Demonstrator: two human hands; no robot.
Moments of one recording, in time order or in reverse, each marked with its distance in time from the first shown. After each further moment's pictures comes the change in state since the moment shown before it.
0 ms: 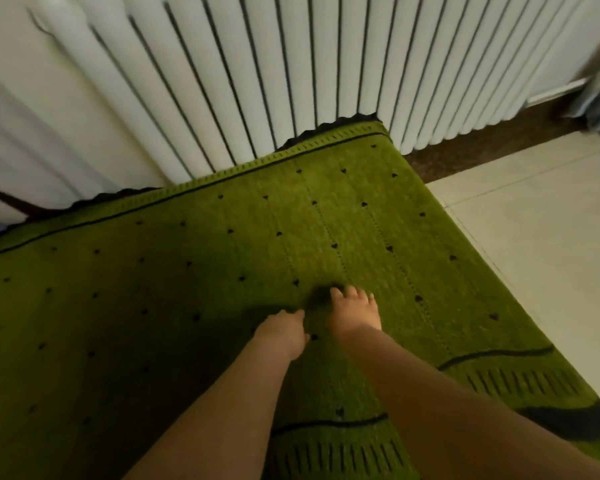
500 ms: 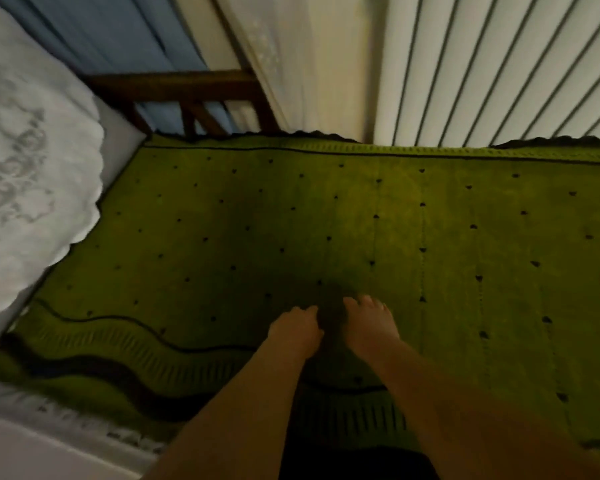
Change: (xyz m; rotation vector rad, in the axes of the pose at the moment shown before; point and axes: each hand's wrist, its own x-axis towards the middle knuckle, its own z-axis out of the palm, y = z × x) left_hand -0.139 -0.246 0.088 -0.393 0.124 -0.312; right_hand -0.116 -0.237 0.087 -0.242 -0.092 -0.474
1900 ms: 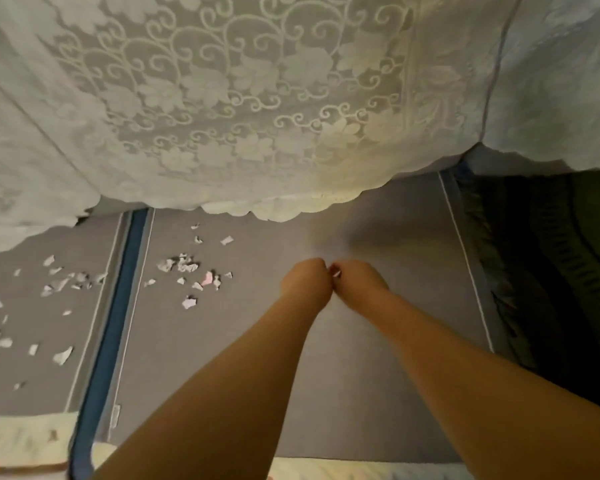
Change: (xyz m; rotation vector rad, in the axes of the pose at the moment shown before) left_hand -0.400 -0.613 0.232 -0.965 0.328 -1.173; right_hand -0.295 -0.667 0.338 -0.413 -0.584 -1.017
